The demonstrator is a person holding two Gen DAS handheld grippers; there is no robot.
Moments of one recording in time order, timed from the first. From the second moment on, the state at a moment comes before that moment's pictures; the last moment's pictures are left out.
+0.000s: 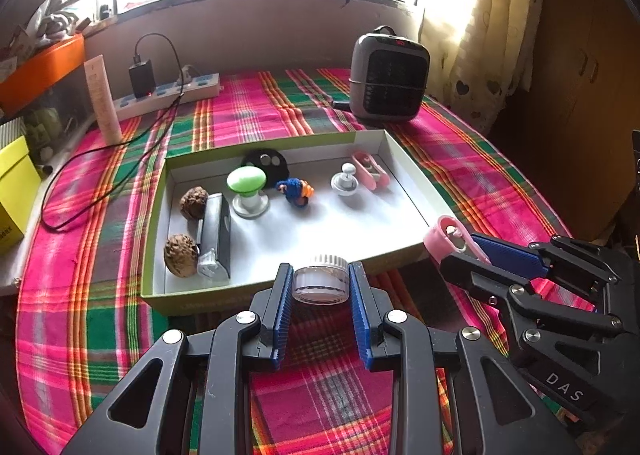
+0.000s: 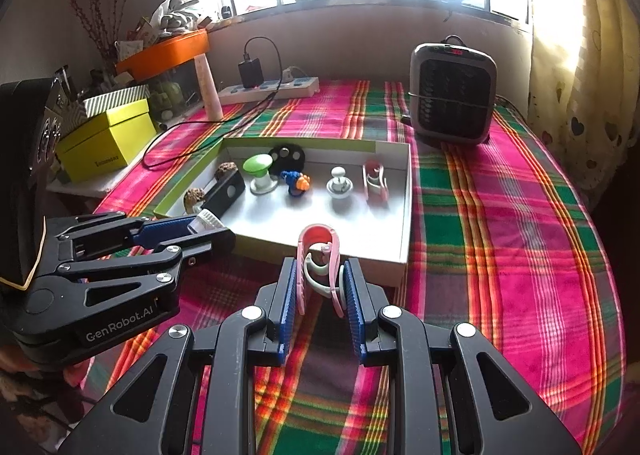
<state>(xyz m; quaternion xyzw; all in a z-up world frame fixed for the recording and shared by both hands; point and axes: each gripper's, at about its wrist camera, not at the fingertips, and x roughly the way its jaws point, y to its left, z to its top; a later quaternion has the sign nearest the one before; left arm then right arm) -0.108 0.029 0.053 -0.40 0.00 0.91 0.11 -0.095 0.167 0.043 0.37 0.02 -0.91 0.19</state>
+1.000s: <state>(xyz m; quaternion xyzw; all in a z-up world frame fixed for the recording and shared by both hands) -0.167 0.026 0.039 -0.42 -0.01 0.90 0.10 -0.159 0.165 0.036 0.39 0.03 -0.90 0.19</state>
